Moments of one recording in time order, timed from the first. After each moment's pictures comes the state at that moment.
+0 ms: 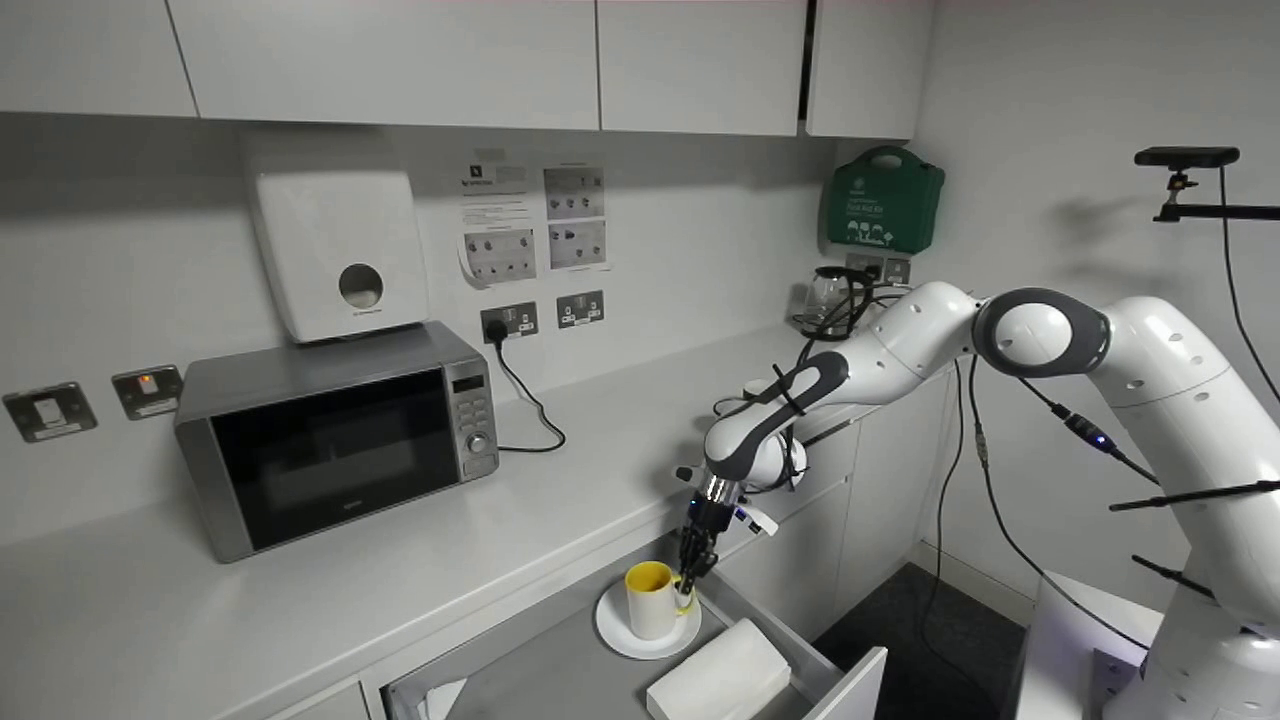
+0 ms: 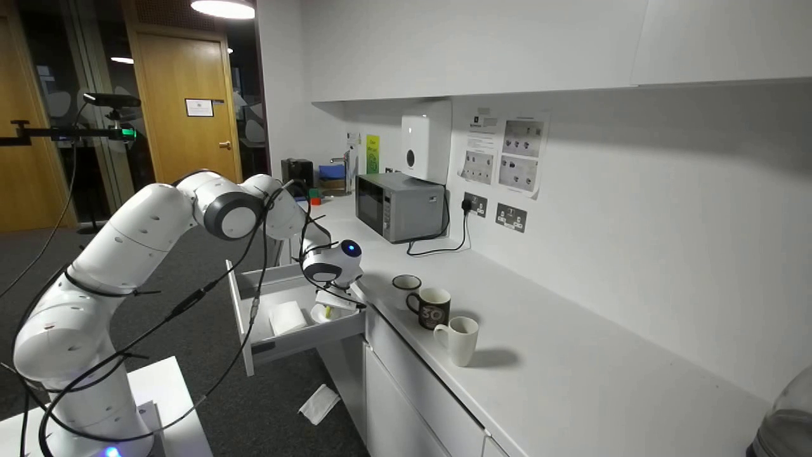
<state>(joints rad) -0.13 0.72 0.34 -1.81 0.56 2.55 -1.24</state>
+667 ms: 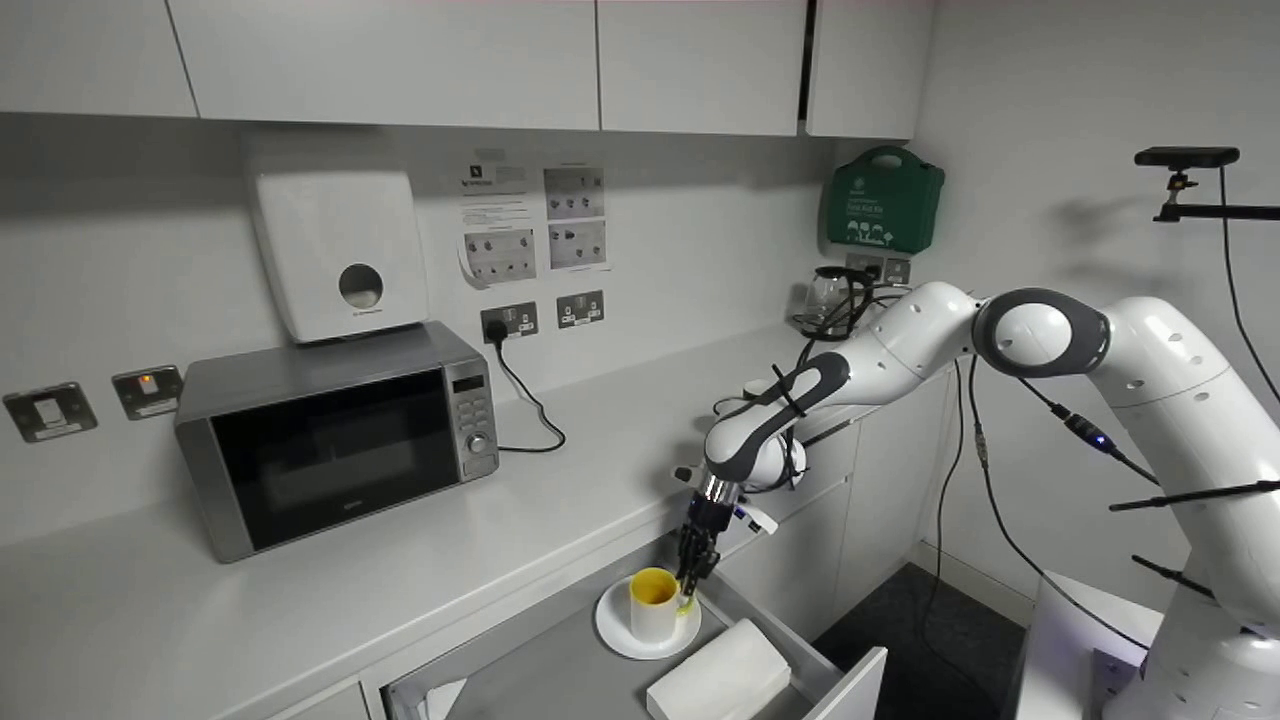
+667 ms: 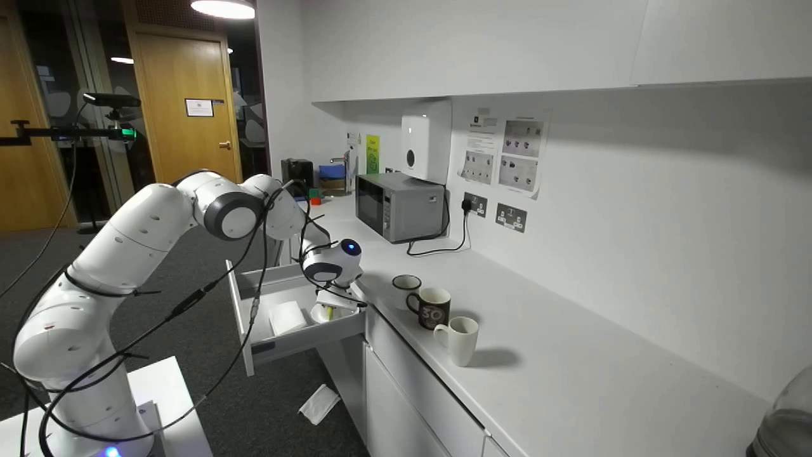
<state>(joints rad) -0.13 0.72 0.34 -1.81 0.53 2.55 -1.24</state>
